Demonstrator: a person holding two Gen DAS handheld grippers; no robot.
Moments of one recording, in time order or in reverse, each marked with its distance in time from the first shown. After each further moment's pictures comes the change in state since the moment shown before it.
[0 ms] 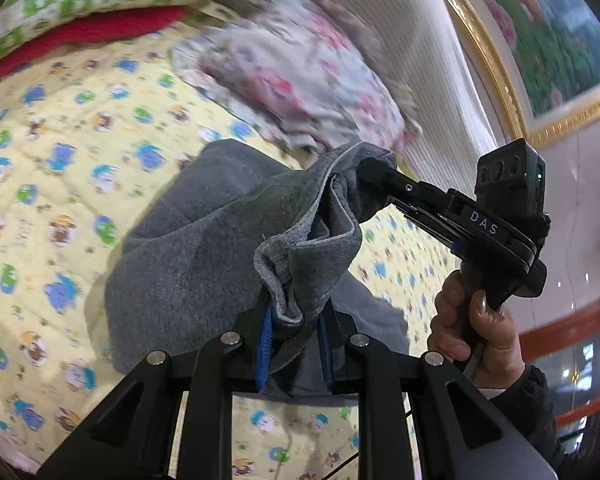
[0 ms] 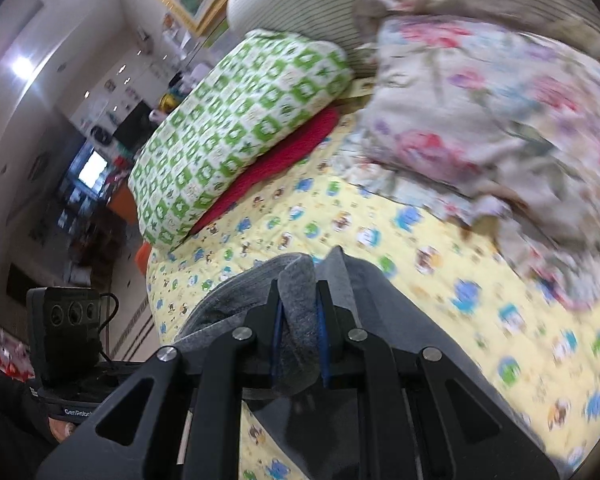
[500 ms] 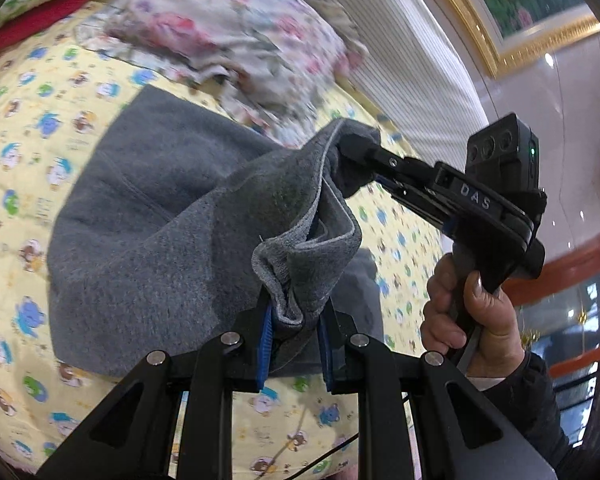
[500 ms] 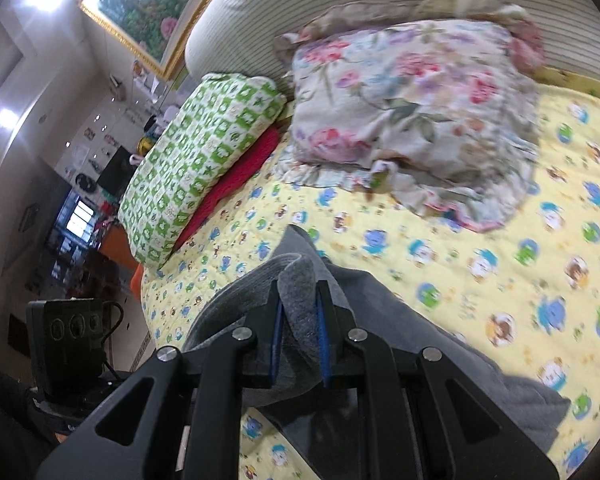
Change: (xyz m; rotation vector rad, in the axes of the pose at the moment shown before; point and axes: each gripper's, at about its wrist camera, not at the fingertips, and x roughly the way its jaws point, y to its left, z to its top) left arm 0.066 -0.083 -0.051 0.151 0.143 -0.038; right arm -0.084 -0.059 -0.062 0.131 -0.109 -0.049
